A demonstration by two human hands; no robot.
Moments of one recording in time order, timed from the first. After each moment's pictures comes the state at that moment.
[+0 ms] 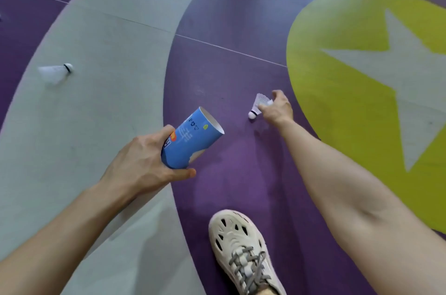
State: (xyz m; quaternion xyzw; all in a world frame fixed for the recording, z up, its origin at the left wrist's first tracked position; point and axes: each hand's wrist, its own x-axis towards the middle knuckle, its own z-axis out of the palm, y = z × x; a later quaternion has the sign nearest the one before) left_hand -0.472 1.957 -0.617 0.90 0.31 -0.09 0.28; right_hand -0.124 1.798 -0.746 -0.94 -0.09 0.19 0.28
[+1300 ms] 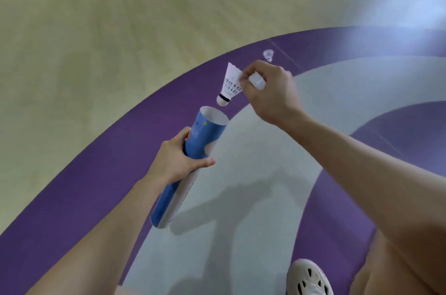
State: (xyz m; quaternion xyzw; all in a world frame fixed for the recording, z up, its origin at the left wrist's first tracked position) left_hand -0.860 1.918 -0.498 0.62 0.64 0.26 0.37; right_hand -0.619 1.971 -0.377 -0.60 -0.68 0.16 0.39
